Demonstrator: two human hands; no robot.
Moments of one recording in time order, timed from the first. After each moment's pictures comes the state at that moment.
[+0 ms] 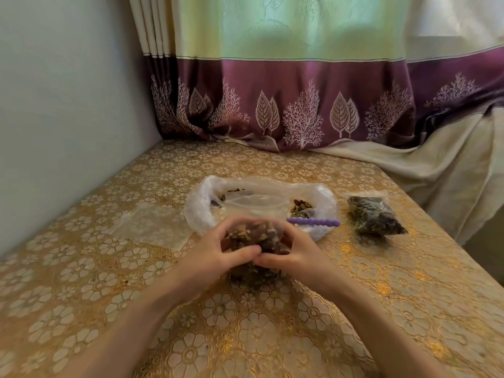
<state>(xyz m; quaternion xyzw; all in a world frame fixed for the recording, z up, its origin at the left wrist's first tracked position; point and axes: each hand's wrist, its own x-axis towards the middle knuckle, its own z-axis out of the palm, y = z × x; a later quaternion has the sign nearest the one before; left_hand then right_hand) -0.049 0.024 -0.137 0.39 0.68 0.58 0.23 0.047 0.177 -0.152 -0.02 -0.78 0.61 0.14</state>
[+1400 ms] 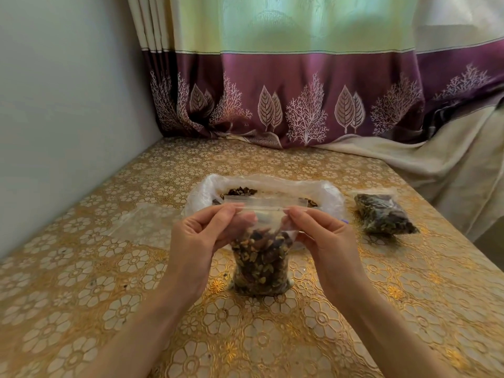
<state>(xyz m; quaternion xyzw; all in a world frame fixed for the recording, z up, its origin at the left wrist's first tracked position) -0.042 0.029 -0.128 0.28 0.52 0.80 0.14 0.056 0.166 -0.132 -0.12 -0.57 0.75 0.32</state>
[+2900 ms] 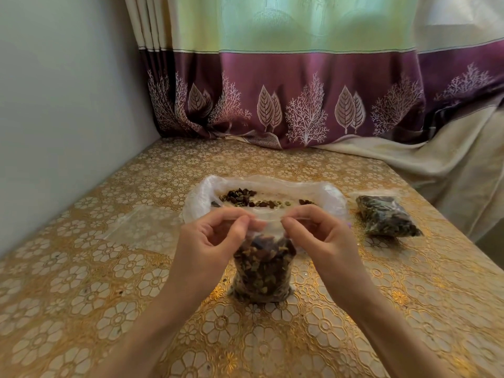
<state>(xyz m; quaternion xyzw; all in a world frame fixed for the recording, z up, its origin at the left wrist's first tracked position) -0.038 0.030 -0.126 0.39 0.62 0.68 0.04 0.055 0.166 -0.132 -0.04 -0.70 0.63 0.33</state>
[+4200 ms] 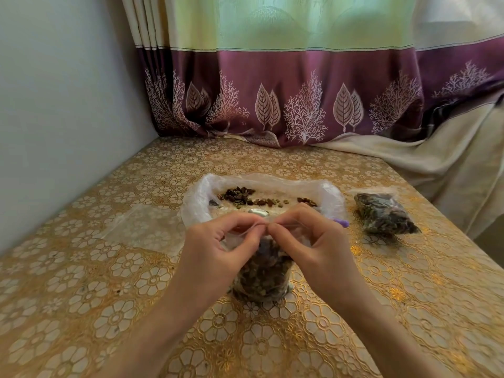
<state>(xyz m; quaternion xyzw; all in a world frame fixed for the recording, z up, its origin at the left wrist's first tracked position) -0.029 0.031 -0.122 0.48 0.66 0.57 -0.07 0.058 0.158 -0.130 -0.02 -0.78 0.50 0.36</state>
